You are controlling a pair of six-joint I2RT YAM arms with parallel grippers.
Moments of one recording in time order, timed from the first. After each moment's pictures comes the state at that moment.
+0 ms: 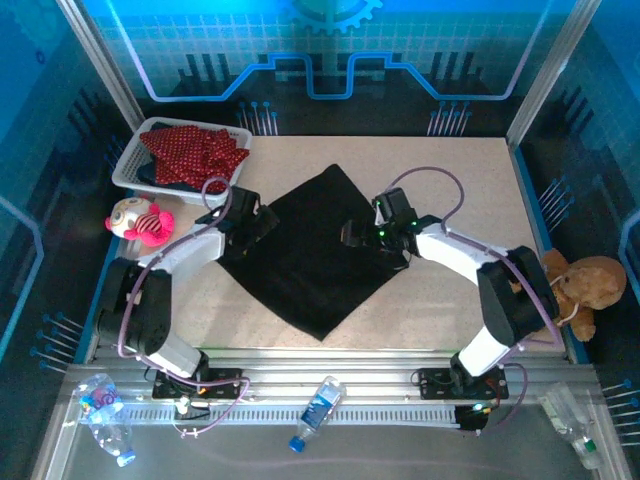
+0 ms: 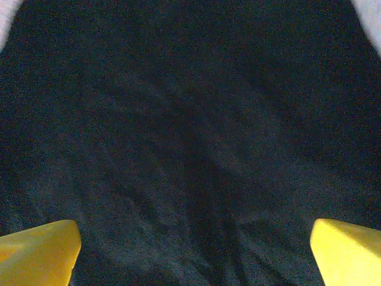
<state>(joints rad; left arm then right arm) -0.26 1.57 0.95 -0.39 -0.05 -1.06 0.46 1.65 1.00 -0.34 -0.17 0.59</state>
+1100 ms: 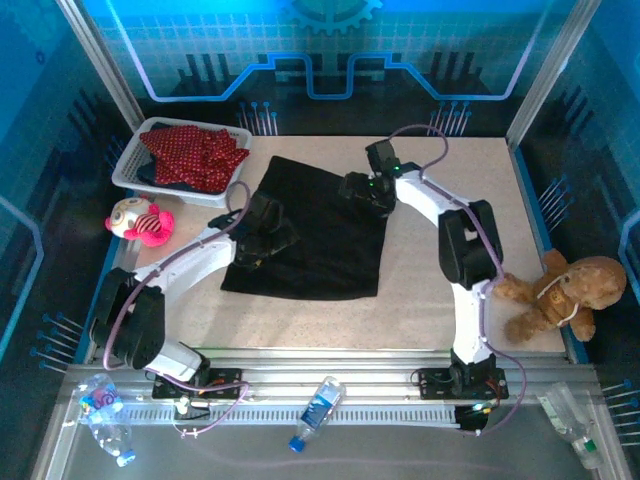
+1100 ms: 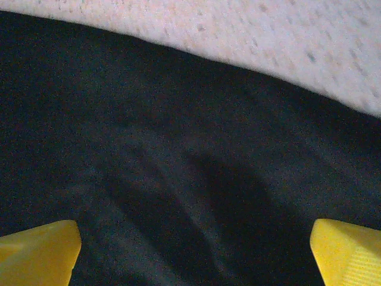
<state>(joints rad) -0.41 1.48 1.01 -0.62 -0.06 -1.02 0.35 2.06 1.61 -0.56 -0.08 0.61</state>
